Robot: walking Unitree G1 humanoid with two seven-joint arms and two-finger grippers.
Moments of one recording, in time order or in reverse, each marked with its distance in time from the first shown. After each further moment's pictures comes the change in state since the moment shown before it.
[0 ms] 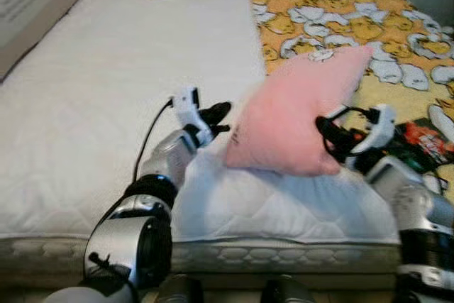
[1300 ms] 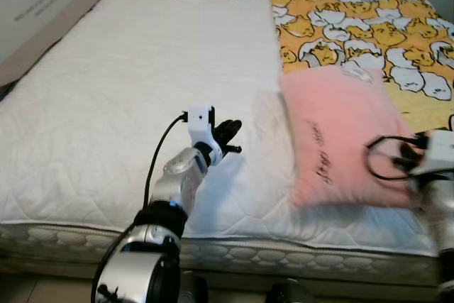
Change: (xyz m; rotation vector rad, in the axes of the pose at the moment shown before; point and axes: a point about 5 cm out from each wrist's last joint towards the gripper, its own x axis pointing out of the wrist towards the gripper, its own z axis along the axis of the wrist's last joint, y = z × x) left arm -0.007 -0.025 -0.036 0.139 0.032 -0.018; right arm -0.050 -0.076 0.005 -0.492 -0.086 -0.680
